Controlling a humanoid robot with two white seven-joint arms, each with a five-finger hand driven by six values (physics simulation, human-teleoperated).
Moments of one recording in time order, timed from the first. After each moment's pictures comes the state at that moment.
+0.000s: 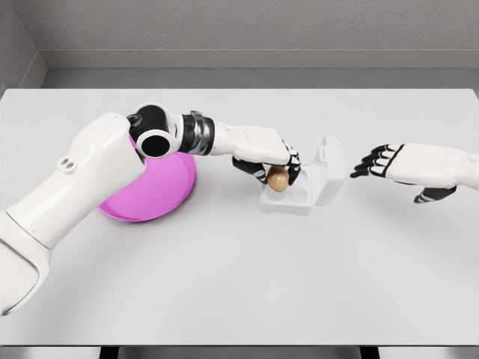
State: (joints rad) left arm -0.96 0.24 -0.95 -1.13 -0.40 -0.61 -0.61; right arm -0.45 -1.01 0.47 -1.62 0.38 -0.61 0.61
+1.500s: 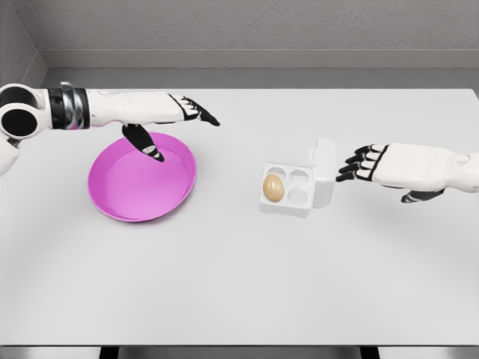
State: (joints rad) left arm -0.98 0.66 -0.93 -1.22 -0.07 -0.61 -0.61; right arm -0.47 -1.01 0.48 -1.72 0.38 -0.61 0.61
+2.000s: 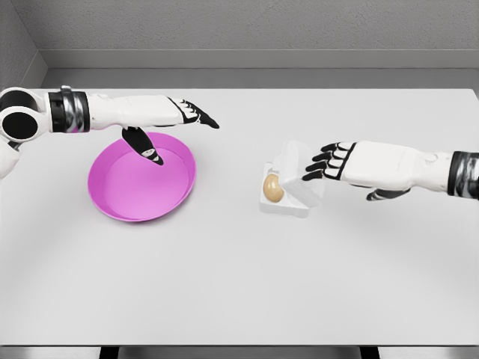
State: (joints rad) left arm -0.96 0.66 -0.93 -1.22 -0.07 -0.61 -0.61; right arm -0.48 -0.88 0.49 -1.74 0.37 -0.61 0.61
